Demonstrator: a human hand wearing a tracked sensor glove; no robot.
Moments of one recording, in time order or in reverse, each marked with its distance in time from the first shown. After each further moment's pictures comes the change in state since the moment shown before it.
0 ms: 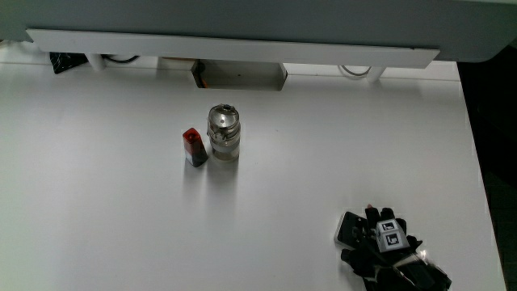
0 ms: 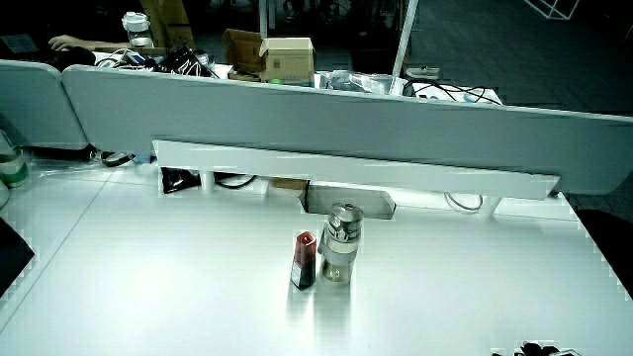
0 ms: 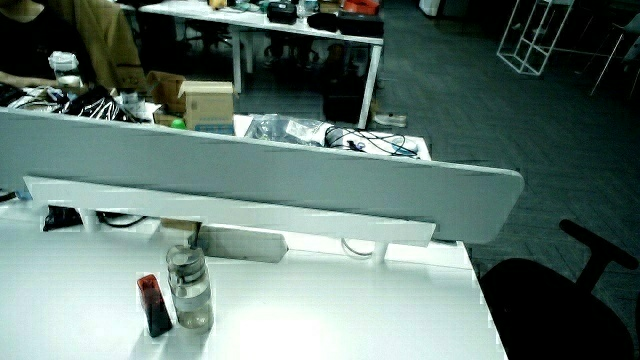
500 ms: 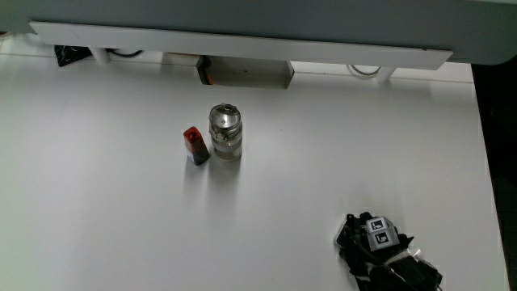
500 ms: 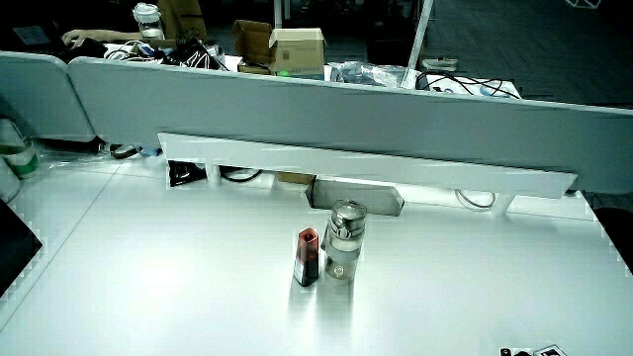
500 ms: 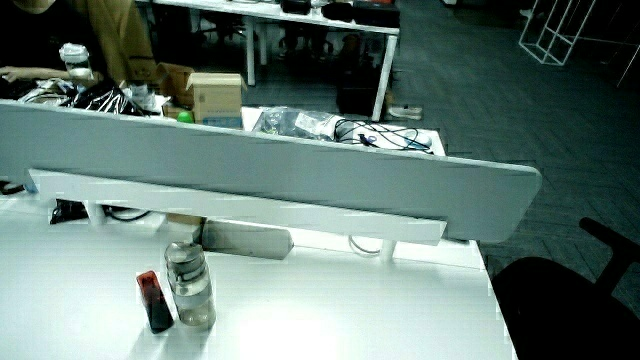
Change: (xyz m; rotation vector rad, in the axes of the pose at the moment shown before) arm 0.006 -0.021 0.001 0.195 0.003 -0.078
